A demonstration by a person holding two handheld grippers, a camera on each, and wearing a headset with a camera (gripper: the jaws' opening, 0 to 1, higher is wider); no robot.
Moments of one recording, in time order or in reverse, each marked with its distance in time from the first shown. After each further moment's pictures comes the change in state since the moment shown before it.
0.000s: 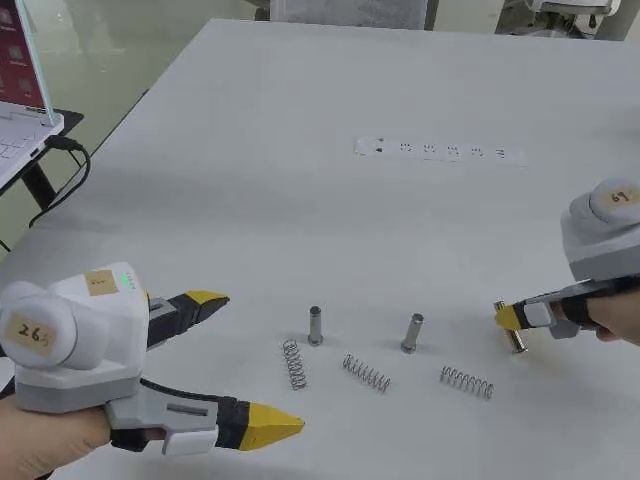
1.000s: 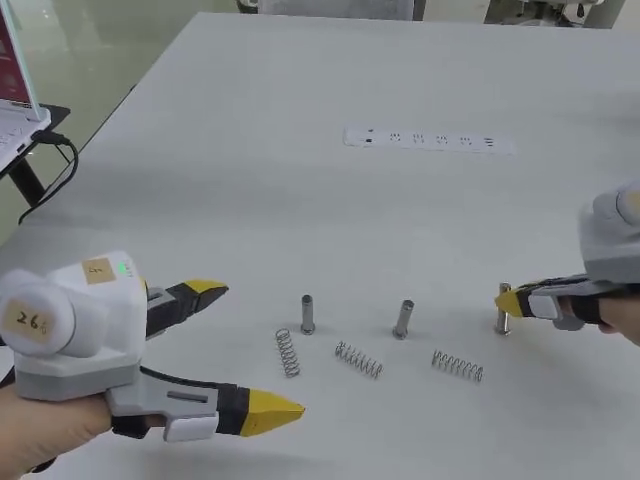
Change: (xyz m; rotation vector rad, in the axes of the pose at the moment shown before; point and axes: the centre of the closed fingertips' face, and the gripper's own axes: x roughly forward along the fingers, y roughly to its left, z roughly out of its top) left arm 0.003 -0.005 0.004 0.012 -0.005 -0.011; right arm -0.012 -0.002 0.002 -0.032 -0.136 -0.009
